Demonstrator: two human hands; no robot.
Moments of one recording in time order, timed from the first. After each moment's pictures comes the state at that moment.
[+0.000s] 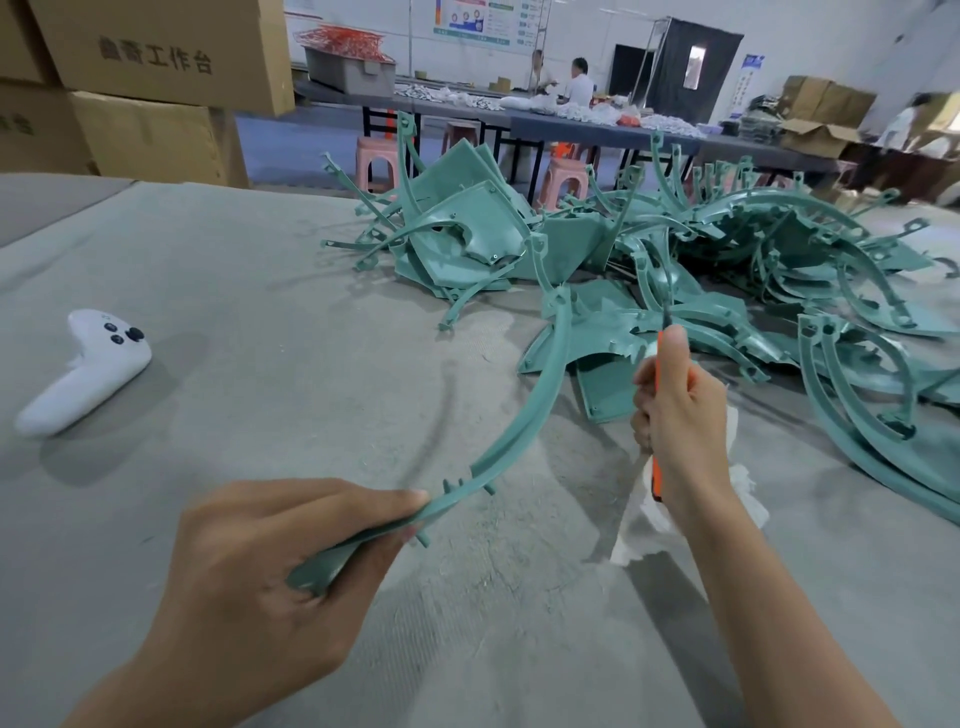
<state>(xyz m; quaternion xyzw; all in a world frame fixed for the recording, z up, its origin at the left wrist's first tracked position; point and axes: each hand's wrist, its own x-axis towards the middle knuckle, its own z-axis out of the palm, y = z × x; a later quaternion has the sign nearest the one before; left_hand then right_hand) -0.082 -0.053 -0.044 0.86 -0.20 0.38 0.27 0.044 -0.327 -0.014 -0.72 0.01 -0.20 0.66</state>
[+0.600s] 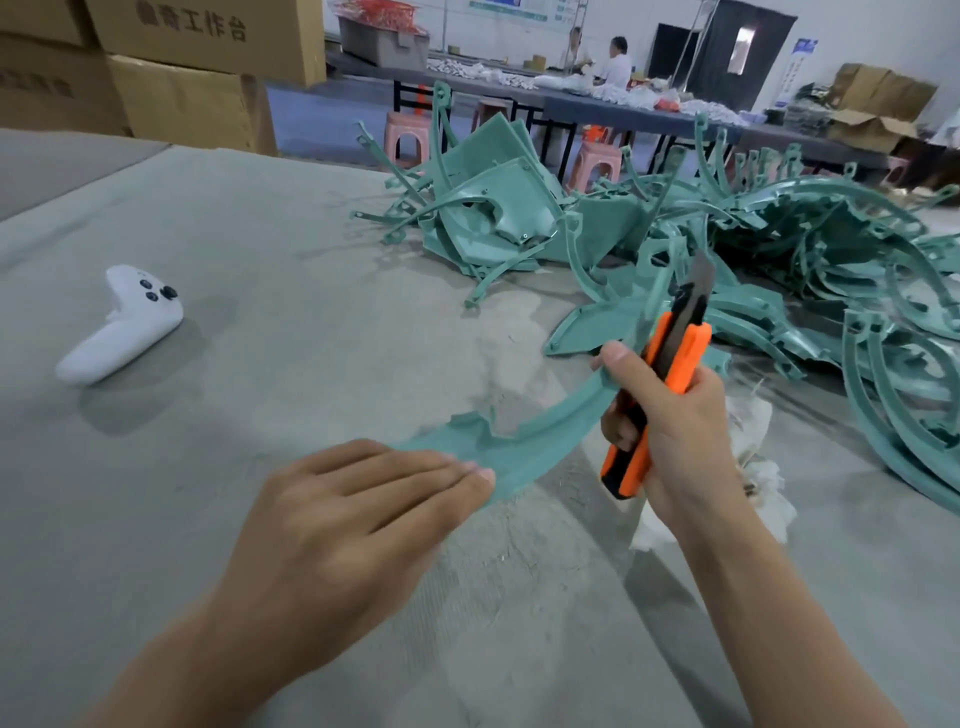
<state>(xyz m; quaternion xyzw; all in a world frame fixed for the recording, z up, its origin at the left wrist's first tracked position) -0.080 -0.077 -0.025 0.82 -0.33 0.45 0.14 0.018 -0.299 -0.005 -0.65 -0.12 -0.06 0.75</state>
